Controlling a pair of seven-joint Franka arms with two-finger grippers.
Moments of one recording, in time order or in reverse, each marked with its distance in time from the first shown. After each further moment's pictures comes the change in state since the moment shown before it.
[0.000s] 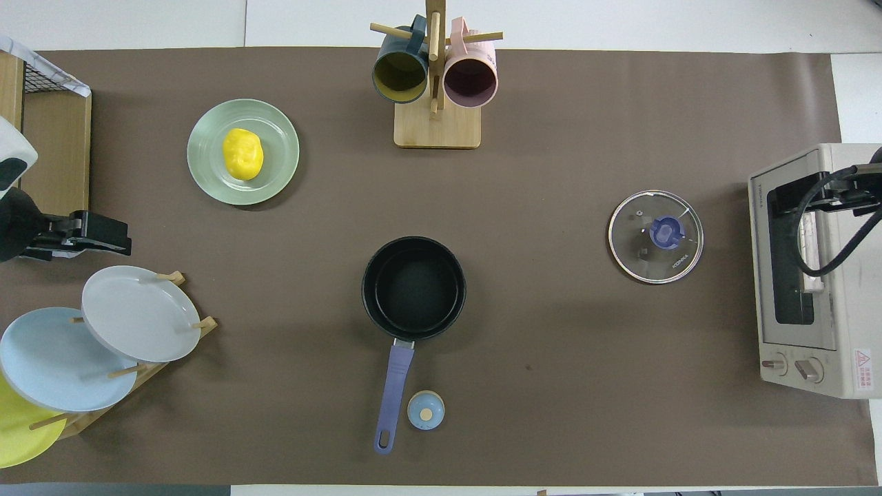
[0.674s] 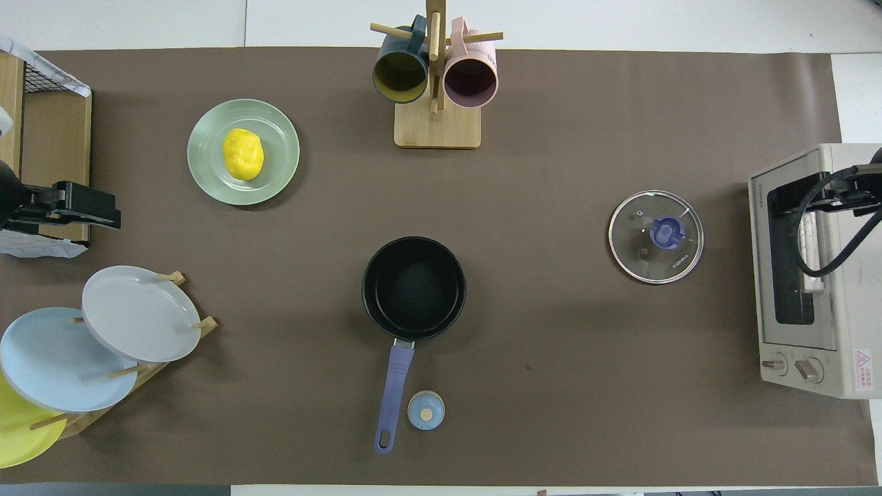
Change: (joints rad) left arm -0.002 0.058 -0.004 0.127 0.000 -0.036 -0.001; right arm 0.000 0.000 0.000 0.000 0.000 0.000 0.000
